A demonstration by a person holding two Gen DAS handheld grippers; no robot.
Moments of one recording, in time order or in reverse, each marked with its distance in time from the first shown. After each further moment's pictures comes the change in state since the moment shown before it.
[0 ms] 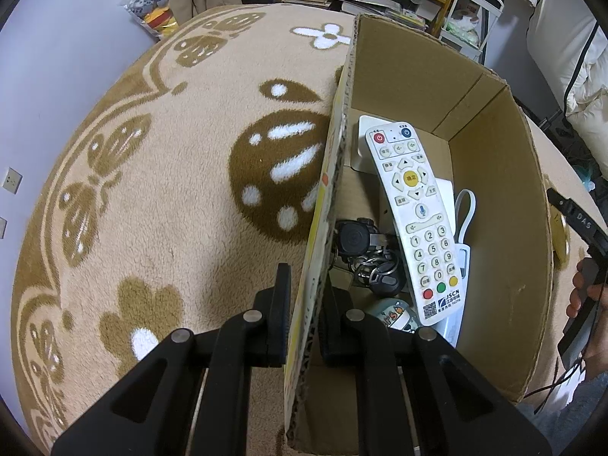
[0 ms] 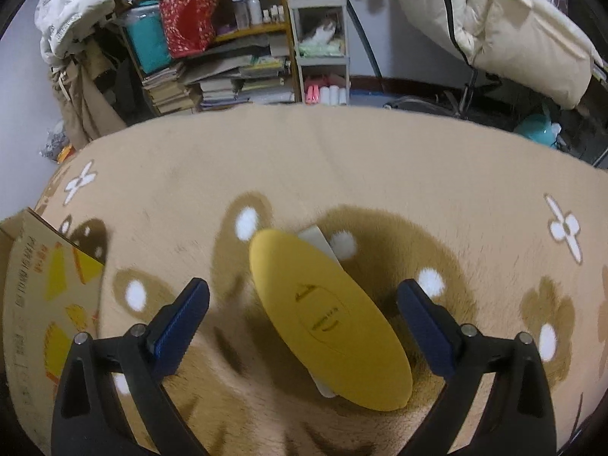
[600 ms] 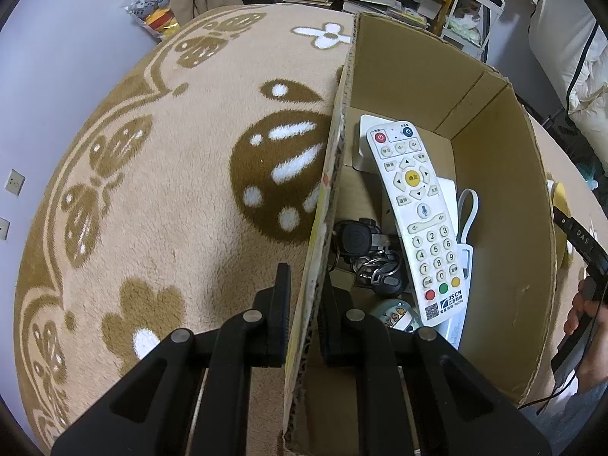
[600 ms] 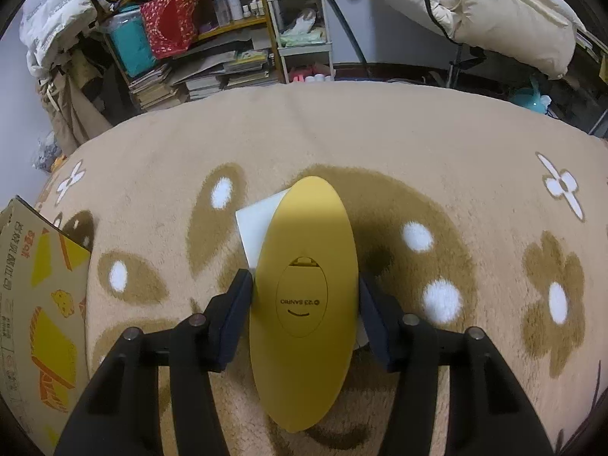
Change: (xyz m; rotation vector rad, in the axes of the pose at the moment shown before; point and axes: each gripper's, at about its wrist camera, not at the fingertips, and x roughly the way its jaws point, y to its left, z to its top) left arm 0.001 -0.002 0.002 0.004 0.003 0.014; right arm -0.001 -0.014 -0.022 0.076 0.002 -0.004
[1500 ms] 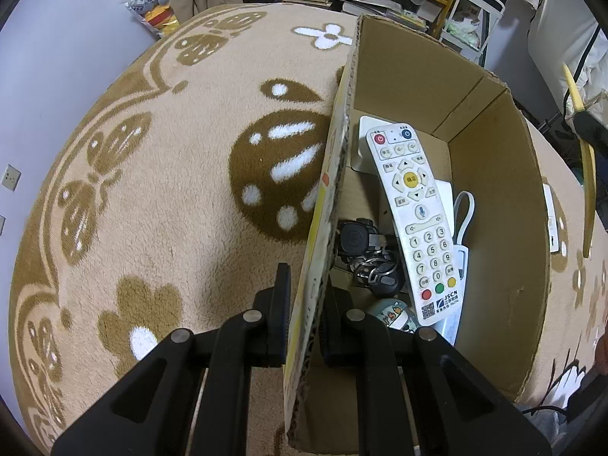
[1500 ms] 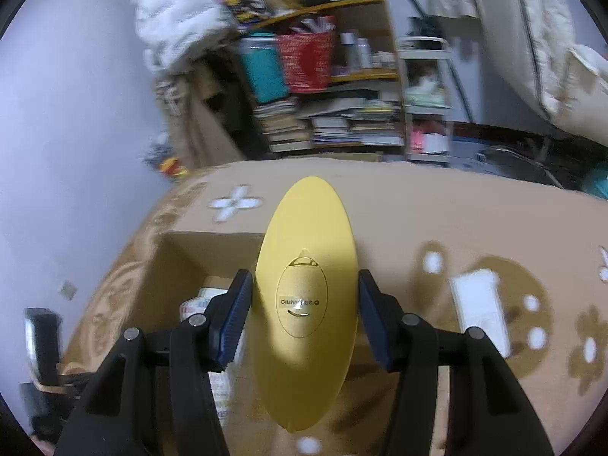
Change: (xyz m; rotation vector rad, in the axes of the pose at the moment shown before) left arm 0.001 0.001 -0.001 -0.012 0.001 -0.019; right arm -0.107 0.156 0.005 -0.216 -0.136 0.379
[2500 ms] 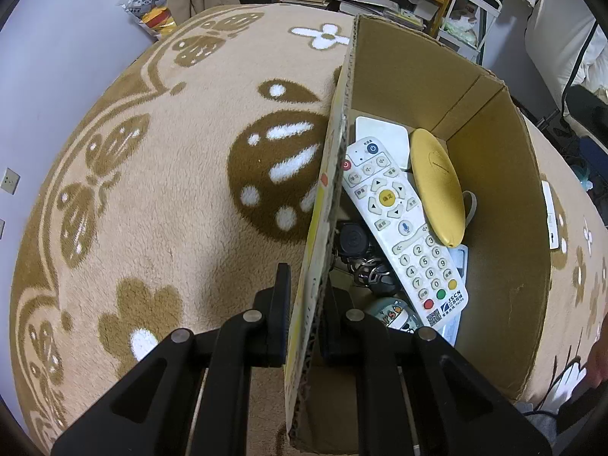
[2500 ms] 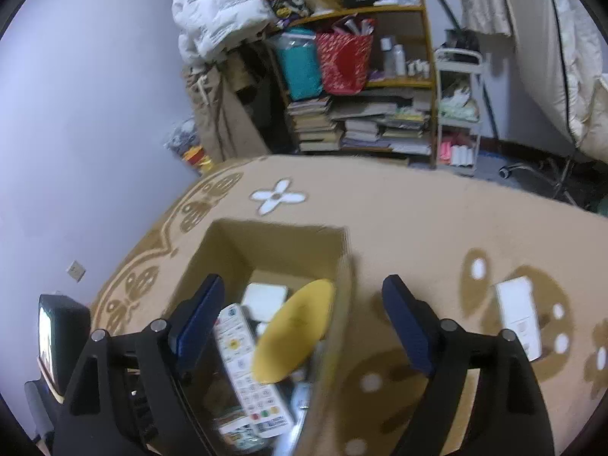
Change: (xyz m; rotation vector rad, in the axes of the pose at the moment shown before) left arm -0.001 -0.001 -0.001 0.014 -0.001 -0.001; right arm 0.002 0.028 -0.008 -0.056 -0.012 -0.031
